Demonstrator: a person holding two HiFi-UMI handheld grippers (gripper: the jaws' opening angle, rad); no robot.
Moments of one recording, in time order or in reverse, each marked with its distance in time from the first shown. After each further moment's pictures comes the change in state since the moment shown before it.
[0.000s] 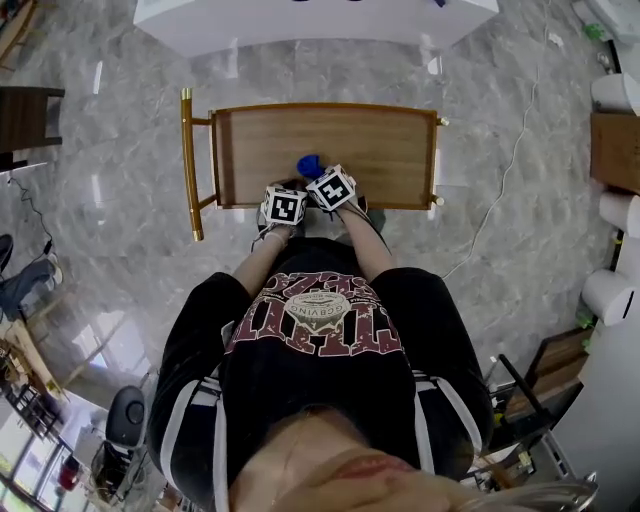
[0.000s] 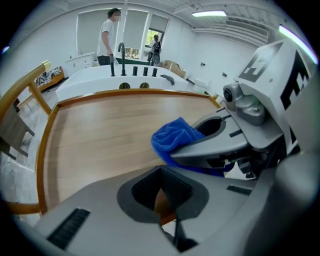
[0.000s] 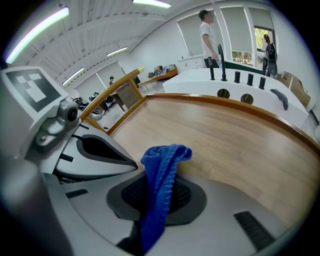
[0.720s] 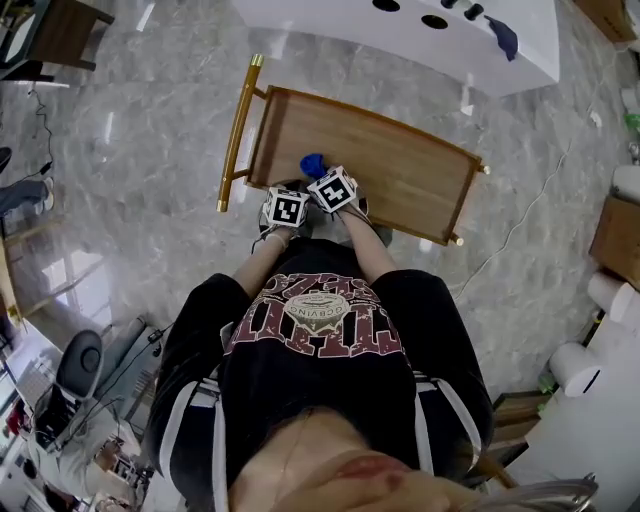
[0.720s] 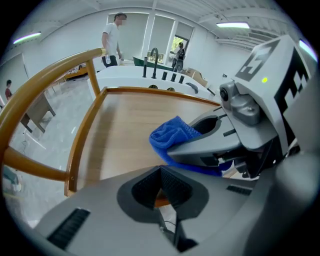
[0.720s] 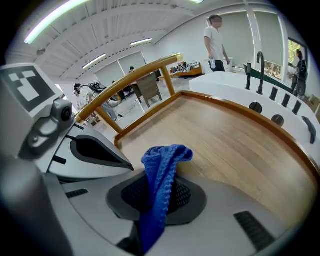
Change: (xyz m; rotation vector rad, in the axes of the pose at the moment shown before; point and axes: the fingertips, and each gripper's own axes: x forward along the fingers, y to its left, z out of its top) left arm -0.045 0.086 -0.043 -0.204 -0.072 0.119; right arm 0.057 0.085 0.053 -0.238 0.050 0.108
